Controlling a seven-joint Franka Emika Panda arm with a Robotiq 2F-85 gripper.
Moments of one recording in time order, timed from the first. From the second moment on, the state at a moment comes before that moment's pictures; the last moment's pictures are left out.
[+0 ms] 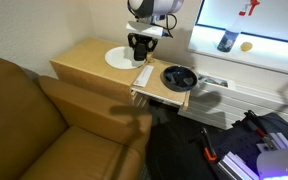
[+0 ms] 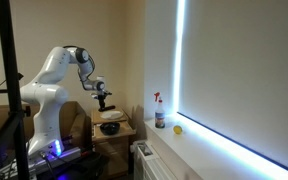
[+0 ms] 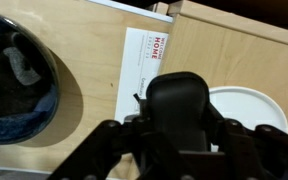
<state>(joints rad) 0.30 0.53 0.02 -1.90 0.05 2.55 0.76</state>
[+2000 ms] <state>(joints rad) 0.32 0.82 0.03 -1.58 0.07 2.64 0.75</state>
